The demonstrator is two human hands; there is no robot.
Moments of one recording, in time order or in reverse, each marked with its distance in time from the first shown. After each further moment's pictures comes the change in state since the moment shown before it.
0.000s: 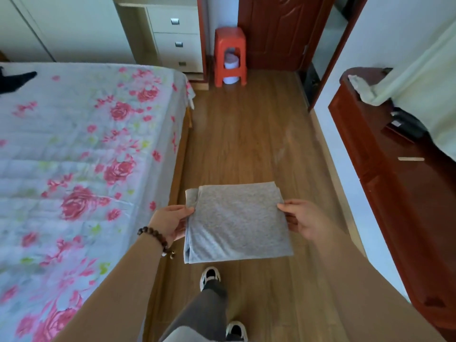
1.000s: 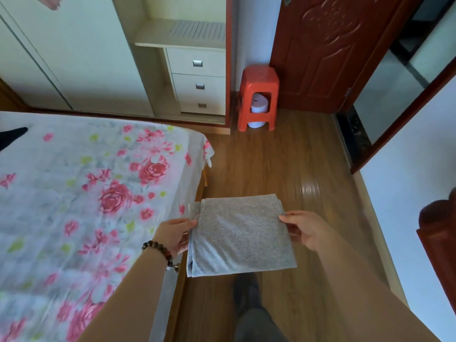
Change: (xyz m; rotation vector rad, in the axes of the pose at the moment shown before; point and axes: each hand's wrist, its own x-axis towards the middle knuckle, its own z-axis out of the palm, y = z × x) left_hand 0.380 0.408 0.065 -0.095 0.092 0.037; right_hand 0.440 -0.386 0.151 -0.125 -0.072 0.068
